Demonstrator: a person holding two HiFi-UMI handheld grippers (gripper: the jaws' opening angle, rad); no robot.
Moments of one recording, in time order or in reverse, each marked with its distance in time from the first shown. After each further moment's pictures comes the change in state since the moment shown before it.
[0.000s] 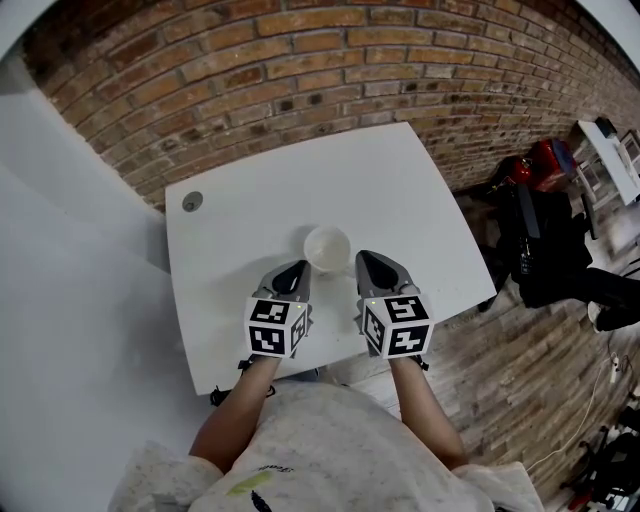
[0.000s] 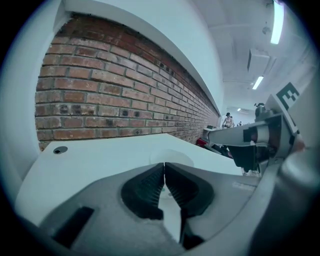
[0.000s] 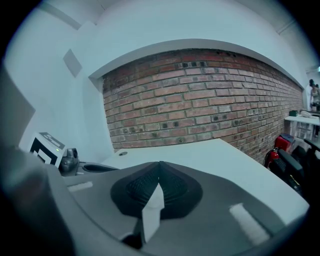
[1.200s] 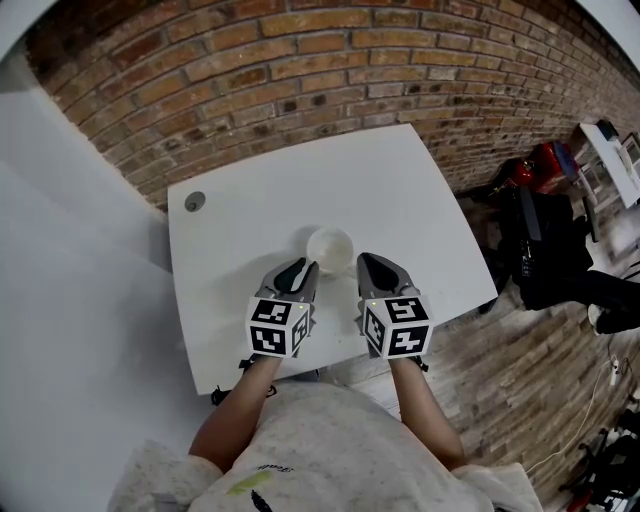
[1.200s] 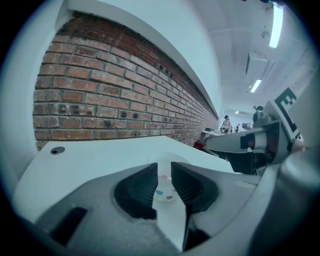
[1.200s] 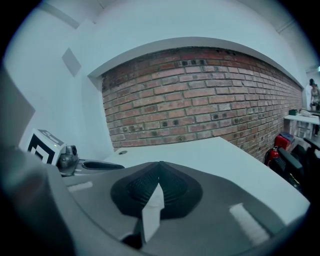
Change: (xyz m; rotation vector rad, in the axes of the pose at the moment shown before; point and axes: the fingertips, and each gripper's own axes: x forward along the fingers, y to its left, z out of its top) left arm 0.002 -0.001 0.006 -0.009 -0.028 -0.027; right arm 0.005 0.001 -0.005 0.005 0.011 -0.004
